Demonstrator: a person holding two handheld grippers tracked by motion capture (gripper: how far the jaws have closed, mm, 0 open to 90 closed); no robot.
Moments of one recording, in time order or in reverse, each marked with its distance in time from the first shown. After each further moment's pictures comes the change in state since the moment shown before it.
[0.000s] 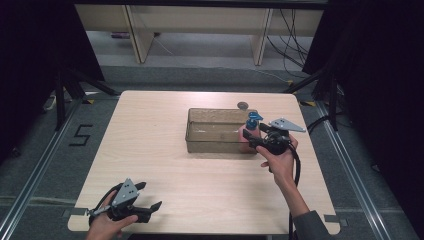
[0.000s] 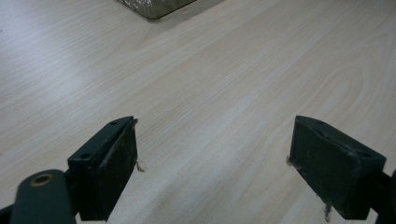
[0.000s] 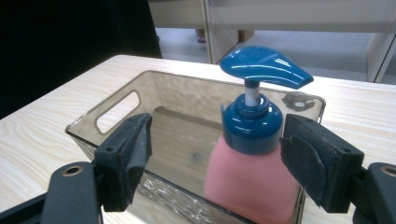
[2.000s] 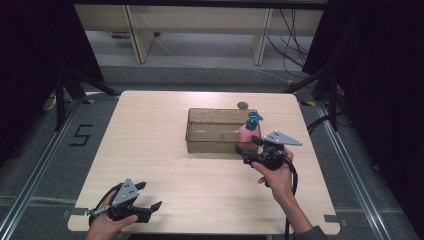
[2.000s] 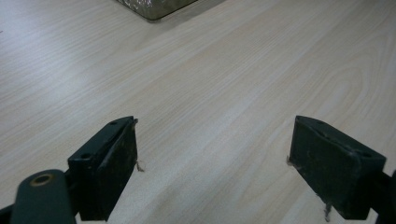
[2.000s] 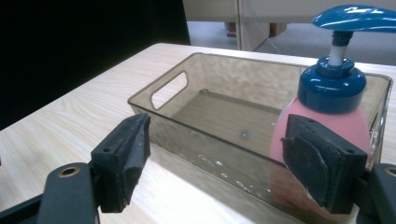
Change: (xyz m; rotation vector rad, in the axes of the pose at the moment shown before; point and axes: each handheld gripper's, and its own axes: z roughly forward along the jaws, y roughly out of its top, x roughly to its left) left arm 0.000 0.000 0.000 -0.007 0.002 0.000; right arm 0.029 -0.022 -0.018 0.013 0.115 -0.049
